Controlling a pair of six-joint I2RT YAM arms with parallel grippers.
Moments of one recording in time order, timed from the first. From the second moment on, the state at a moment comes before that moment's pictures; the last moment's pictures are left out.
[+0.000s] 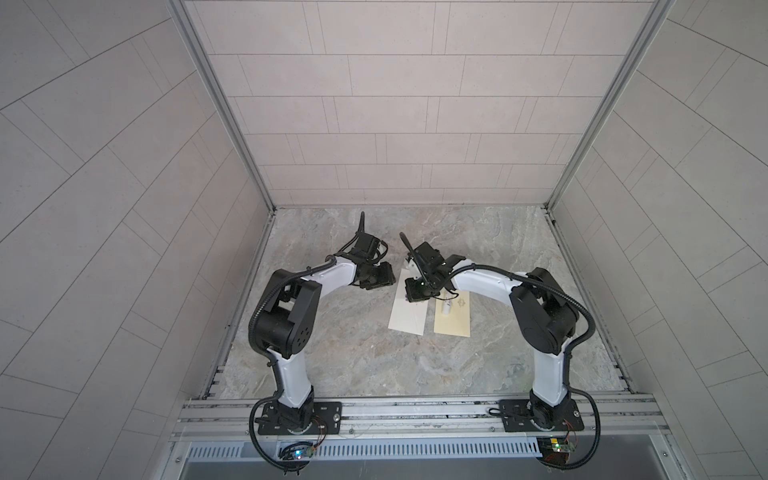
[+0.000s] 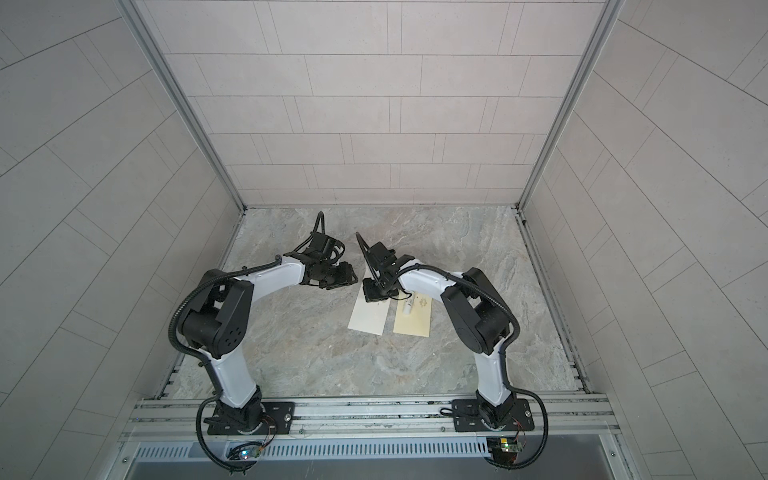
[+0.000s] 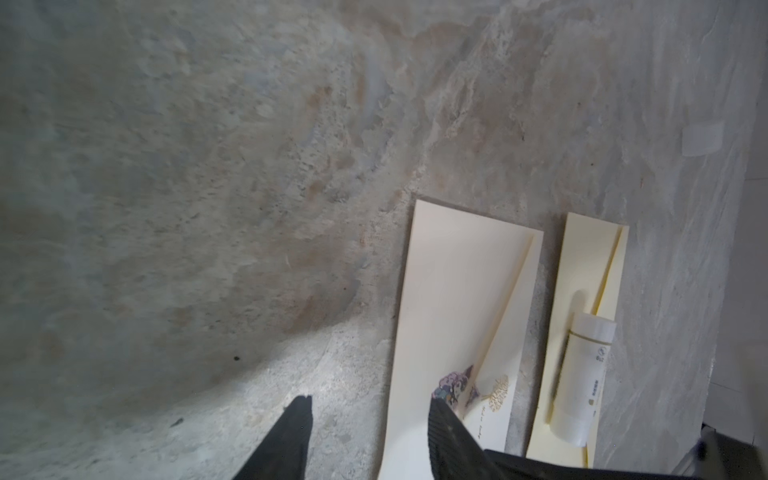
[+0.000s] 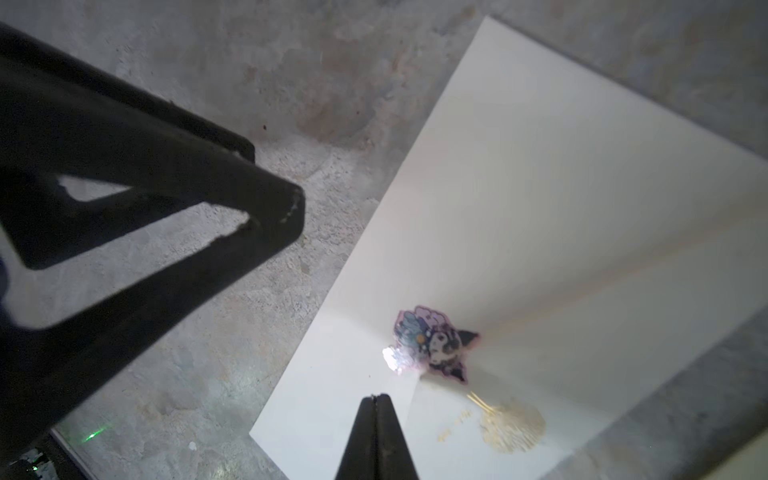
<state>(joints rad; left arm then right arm) -0.40 1.84 1.15 -0.36 0.31 -0.51 0.66 1.99 1.39 -0.54 -0.24 0.44</state>
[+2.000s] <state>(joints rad) -0.45 1.86 1.19 -0.47 0.22 -0.42 0.73 2.04 1.45 -0.65 0.06 0.37</state>
